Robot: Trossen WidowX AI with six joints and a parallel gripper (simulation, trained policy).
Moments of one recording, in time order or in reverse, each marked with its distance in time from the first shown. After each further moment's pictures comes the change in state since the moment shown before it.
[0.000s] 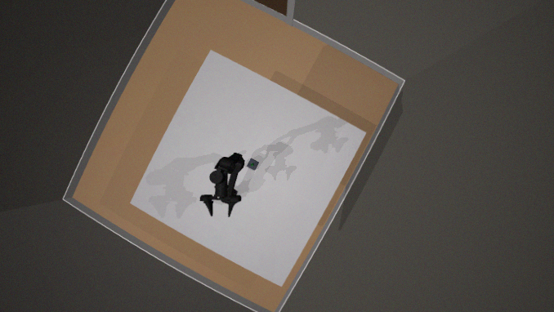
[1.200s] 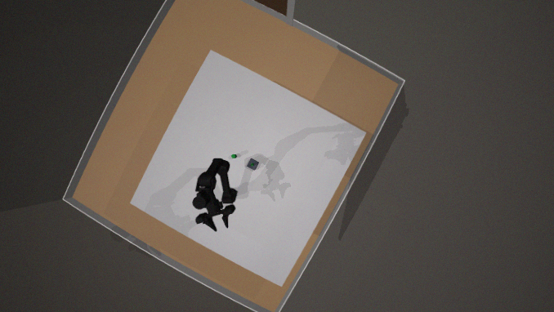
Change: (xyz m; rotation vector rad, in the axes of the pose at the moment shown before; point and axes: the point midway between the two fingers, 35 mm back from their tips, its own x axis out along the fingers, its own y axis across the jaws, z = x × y) arm 0.067 0.007 0.015 0.001 -0.267 -0.319
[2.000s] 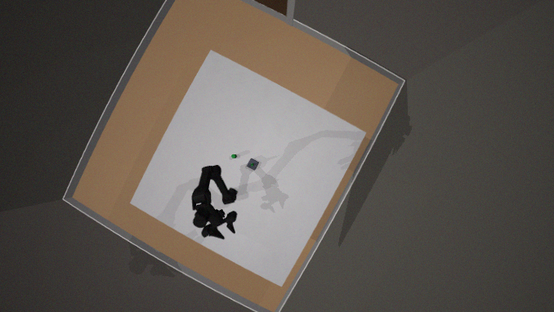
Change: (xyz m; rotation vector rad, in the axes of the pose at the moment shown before) arm 0.050 -0.009 0.010 -0.004 -0.172 -0.214
